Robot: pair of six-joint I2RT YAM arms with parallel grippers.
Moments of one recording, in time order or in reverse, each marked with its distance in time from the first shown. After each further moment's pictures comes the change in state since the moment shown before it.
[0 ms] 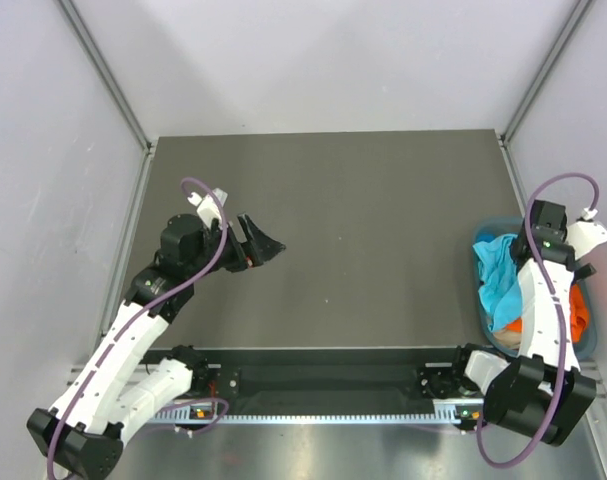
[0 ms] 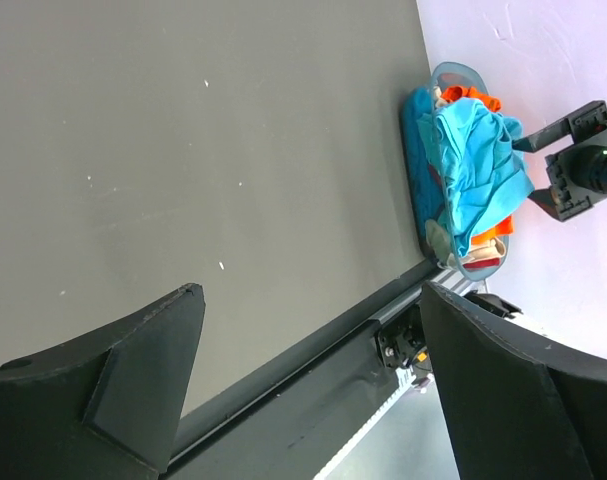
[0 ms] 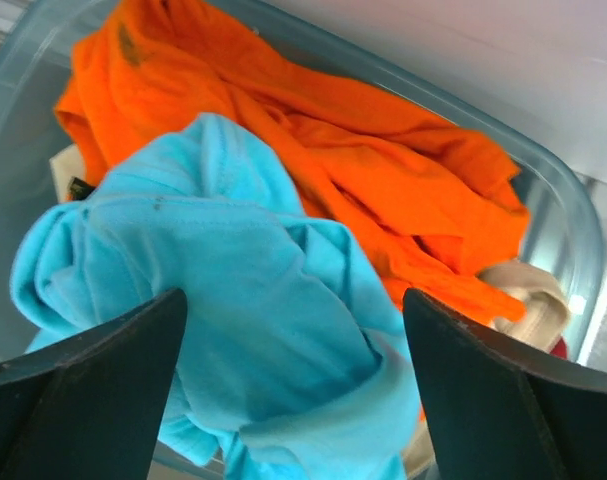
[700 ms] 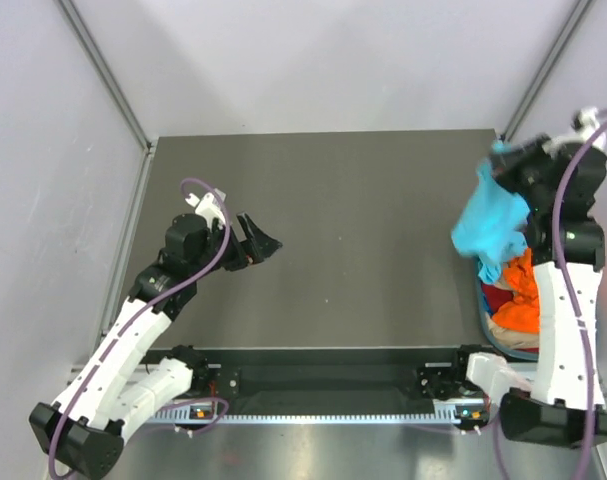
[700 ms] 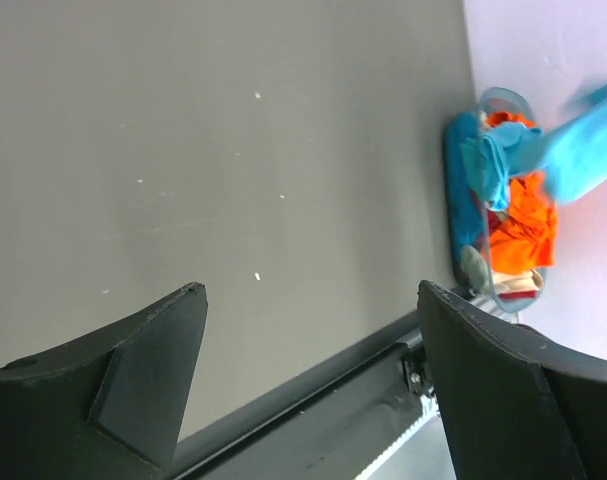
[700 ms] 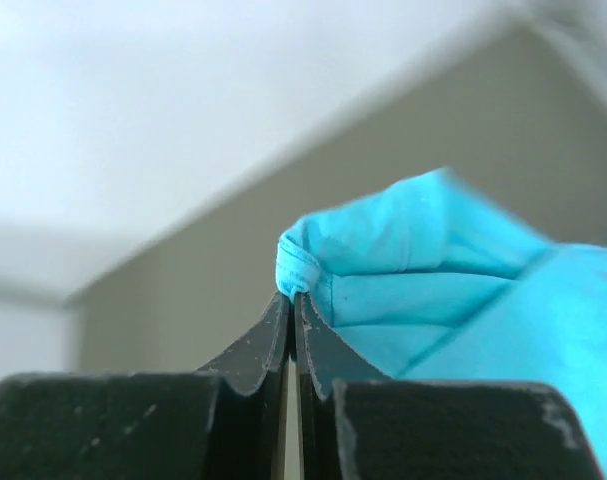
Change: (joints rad) left arm 0.001 0.015 -0.016 -0.004 -0.078 0.003; right arm 0.122 -0.055 0.346 0.205 -0.712 -0.076
